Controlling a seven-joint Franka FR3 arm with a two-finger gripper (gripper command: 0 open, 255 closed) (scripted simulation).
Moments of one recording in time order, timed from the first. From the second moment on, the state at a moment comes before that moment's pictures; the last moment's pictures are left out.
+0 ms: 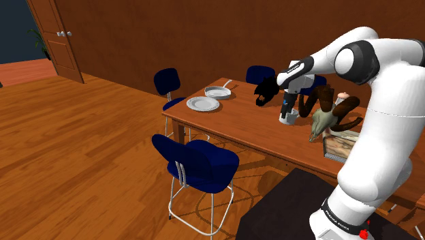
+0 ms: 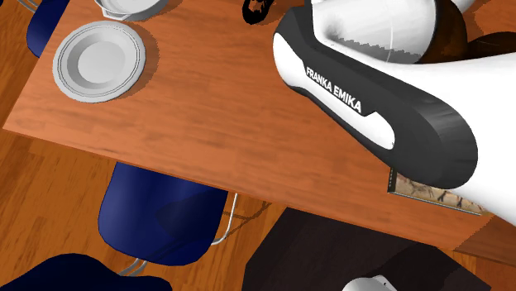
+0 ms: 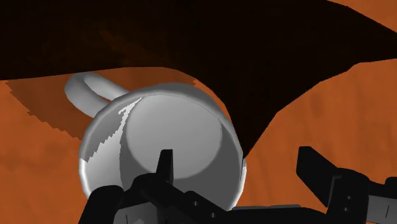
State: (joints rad) arm -0.22 0.23 -0.45 -2.01 0.02 2.21 -0.80
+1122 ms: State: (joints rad) arm -0.22 0.25 -0.45 -2.02 0.03 2.25 -0.81
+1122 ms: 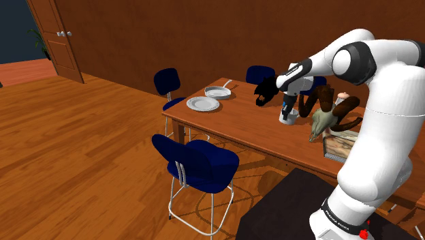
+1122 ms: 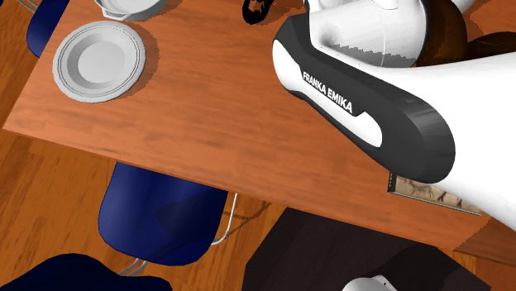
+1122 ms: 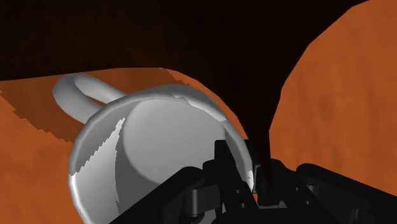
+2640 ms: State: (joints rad) arm -0.21 0.13 -0.46 -1.89 -0.03 2.00 -0.78
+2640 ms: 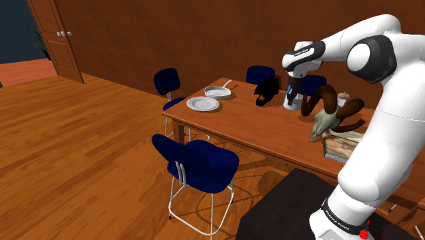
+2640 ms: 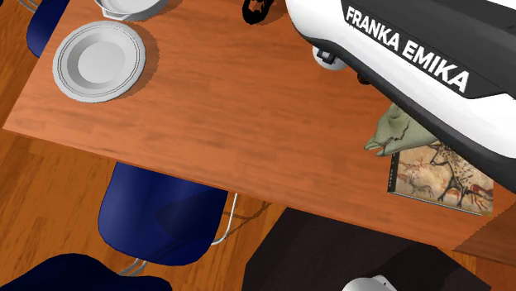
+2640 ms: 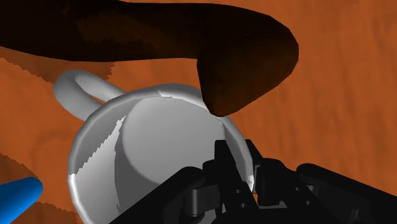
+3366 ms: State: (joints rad) arm -0.18 0.10 -0.44 -1.82 -0.04 1.89 -0.73
